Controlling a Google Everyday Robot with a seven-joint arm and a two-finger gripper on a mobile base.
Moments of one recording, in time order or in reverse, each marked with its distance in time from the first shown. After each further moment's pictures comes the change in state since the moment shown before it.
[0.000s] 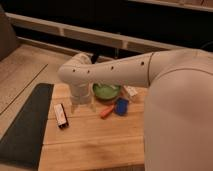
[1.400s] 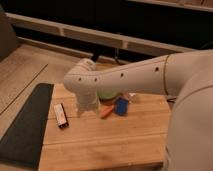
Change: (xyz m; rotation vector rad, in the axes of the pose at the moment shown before) arm 0.040 -0.039 -0.009 0.049 -0.048 0.042
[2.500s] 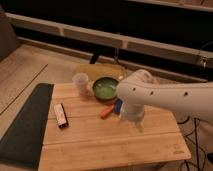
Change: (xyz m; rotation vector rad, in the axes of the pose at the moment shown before) arm 0.038 -0.194 0.018 0.043 0.048 0.467
